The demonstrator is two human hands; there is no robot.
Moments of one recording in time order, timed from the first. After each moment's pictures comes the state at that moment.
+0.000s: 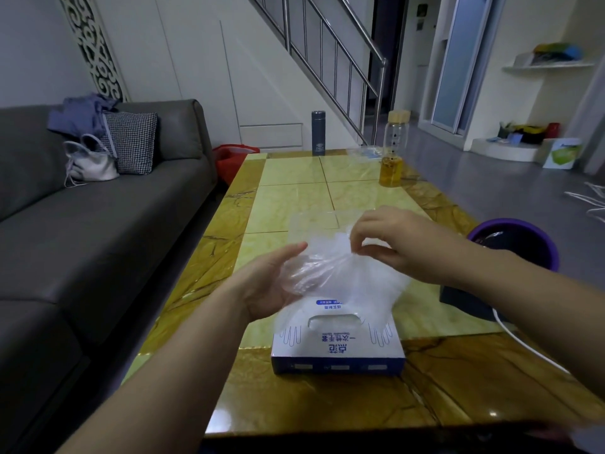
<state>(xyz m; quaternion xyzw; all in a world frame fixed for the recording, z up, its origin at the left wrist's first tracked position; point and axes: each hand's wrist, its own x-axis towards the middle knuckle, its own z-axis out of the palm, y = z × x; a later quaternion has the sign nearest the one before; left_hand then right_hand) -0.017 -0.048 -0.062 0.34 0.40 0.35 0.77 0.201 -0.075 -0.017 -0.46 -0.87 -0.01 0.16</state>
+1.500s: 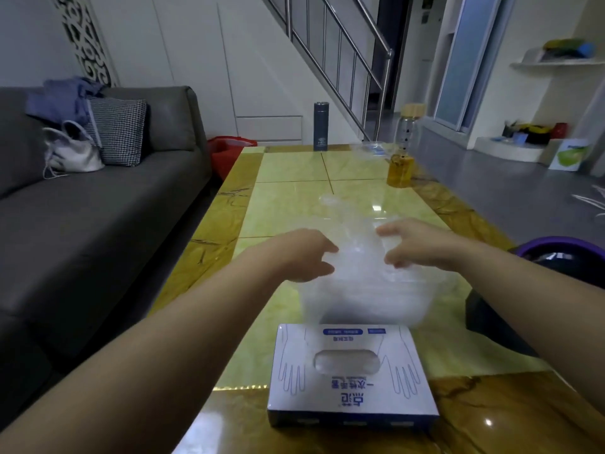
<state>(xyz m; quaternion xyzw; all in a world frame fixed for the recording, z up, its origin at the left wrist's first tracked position) 0.019 0.052 -0.055 0.88 0.47 -0.03 0.08 0.221 0.033 -0.058 -0.69 -0.66 0.27 0.15</state>
